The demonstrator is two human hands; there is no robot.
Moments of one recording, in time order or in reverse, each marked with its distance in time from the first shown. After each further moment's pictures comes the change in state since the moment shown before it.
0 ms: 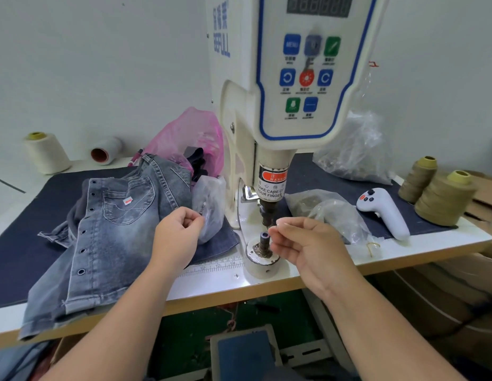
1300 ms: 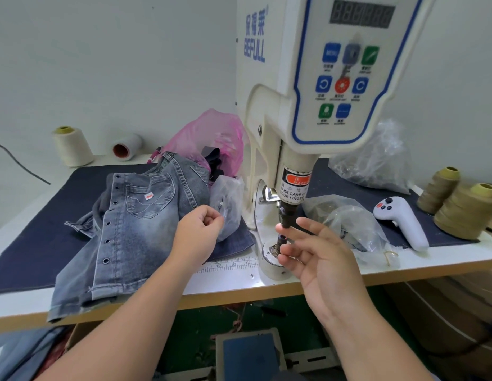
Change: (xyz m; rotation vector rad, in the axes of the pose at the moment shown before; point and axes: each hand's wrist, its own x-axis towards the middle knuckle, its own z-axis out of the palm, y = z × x) left_hand 0.003 -0.003 -0.001 -0.037 -0.066 0.014; right_hand -0.029 0.006 0.020 0.197 -0.006 -0.039
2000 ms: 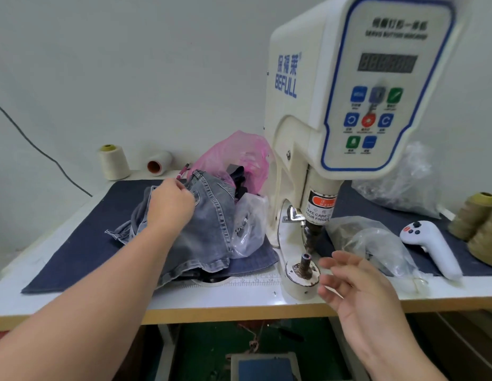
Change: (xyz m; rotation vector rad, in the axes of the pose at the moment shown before) left_hand 0.051 0.048 -0.089 0.466 0.339 -0.105; right_hand -0.009 -0.005 -0.014 -0.044 0.085 0.019
